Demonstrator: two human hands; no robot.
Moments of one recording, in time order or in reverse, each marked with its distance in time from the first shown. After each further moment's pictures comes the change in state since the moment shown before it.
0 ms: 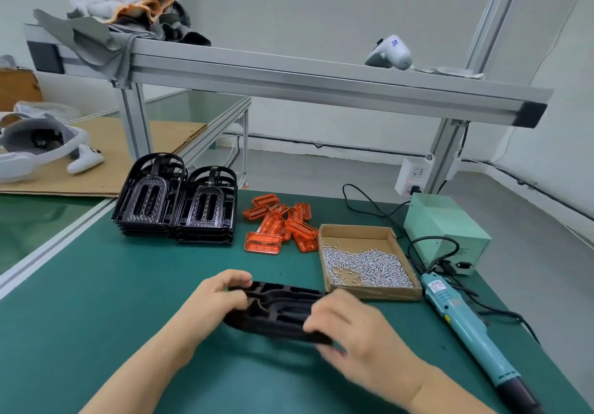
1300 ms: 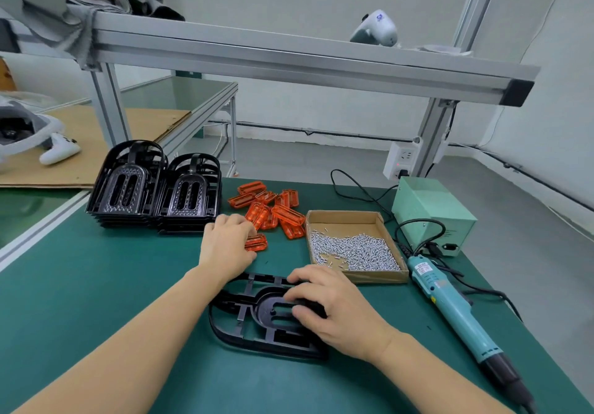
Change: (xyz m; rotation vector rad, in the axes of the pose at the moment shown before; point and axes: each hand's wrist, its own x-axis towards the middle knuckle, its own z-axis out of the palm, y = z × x) left_hand 0.099 0.013 0.026 1.151 0.274 0.335; right_hand 0.009 0.014 0.012 0.103 -0.162 0.325
